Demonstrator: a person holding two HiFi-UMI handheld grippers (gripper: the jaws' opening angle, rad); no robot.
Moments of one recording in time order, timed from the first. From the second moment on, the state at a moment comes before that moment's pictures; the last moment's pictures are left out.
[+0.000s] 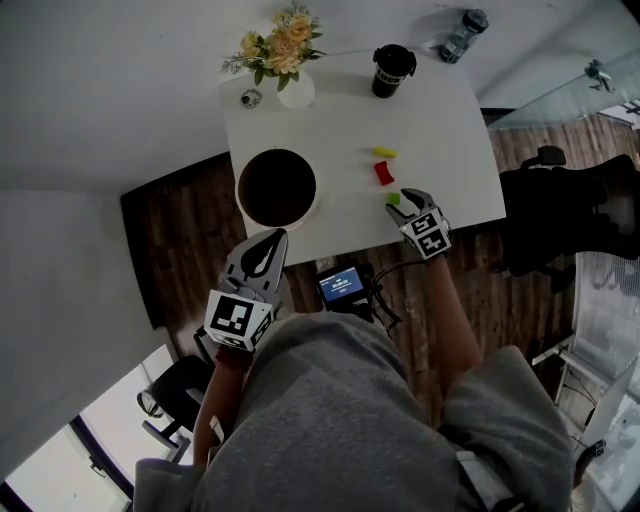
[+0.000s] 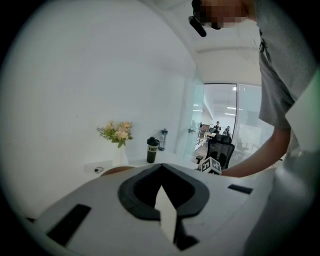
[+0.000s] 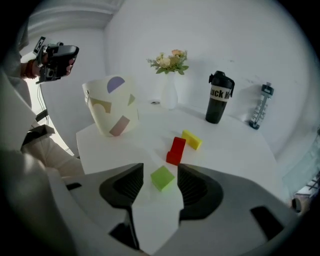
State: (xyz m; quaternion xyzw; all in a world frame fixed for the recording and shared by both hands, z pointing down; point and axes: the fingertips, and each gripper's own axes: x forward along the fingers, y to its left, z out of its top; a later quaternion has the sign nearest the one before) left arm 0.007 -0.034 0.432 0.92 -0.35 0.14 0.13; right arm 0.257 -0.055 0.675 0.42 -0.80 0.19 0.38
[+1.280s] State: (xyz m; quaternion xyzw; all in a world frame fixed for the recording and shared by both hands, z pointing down) left arm 0.011 -0.045 0.447 0.92 -0.34 0.14 0.13; right arm 0.251 -0.071 0.630 0.44 -0.81 0.15 0.36
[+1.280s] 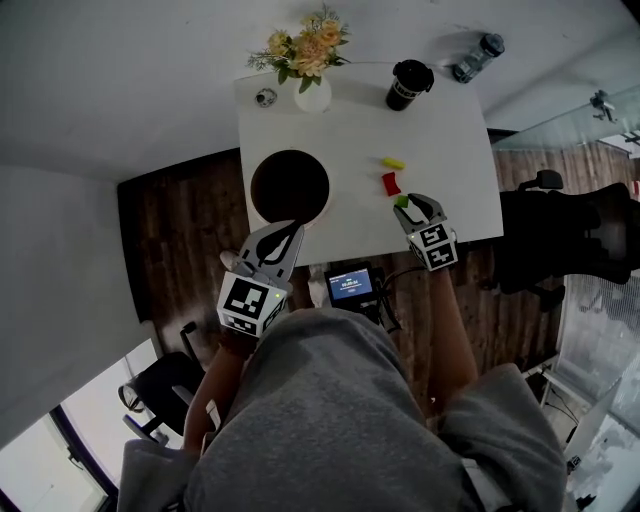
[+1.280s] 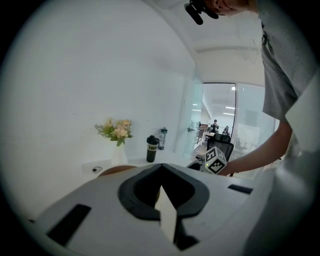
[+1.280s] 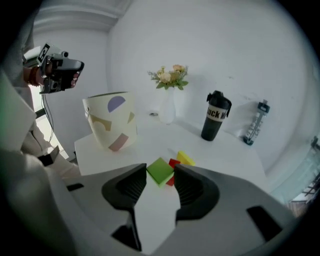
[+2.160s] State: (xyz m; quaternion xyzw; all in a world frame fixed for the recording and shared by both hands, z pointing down) left arm -0.055 -0.069 0.451 0.89 -0.41 0.14 0.15; right arm 0.037 -0.131 0.445 0.31 -0.91 -0.05 0.28
